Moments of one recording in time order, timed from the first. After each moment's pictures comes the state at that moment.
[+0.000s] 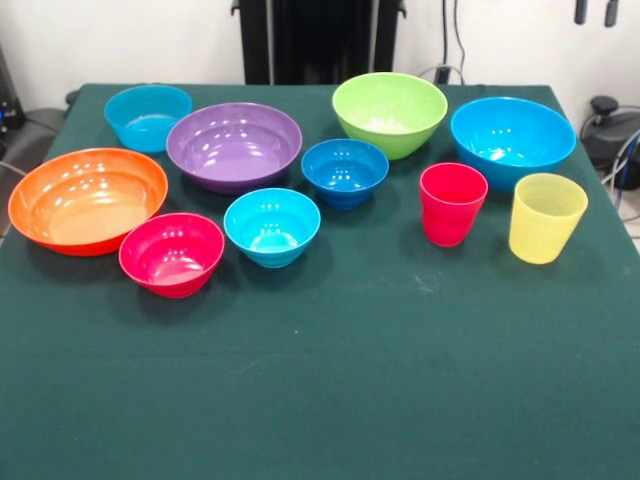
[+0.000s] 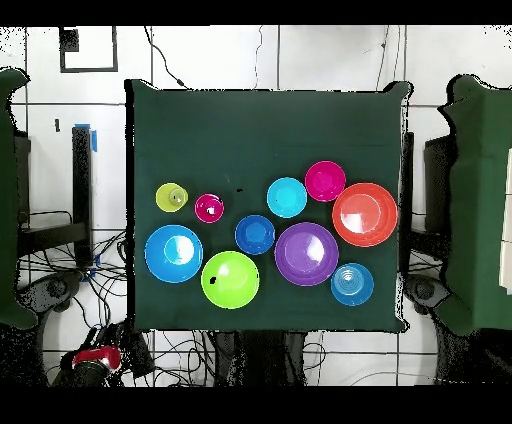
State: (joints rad) arm 1.18 -0.55 -0.46 2.12 0.25 -0.24 2.15
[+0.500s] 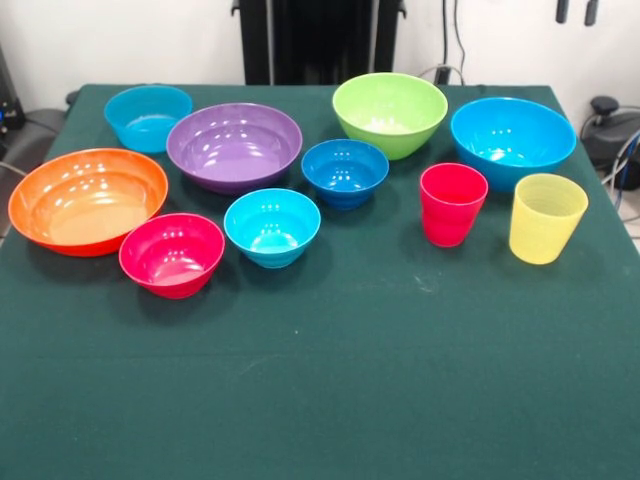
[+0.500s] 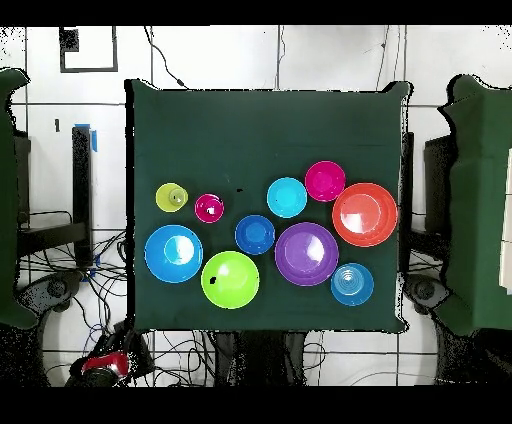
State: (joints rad) arm 1.16 -0.56 -0.45 2.17 0.20 -0.26 2.15
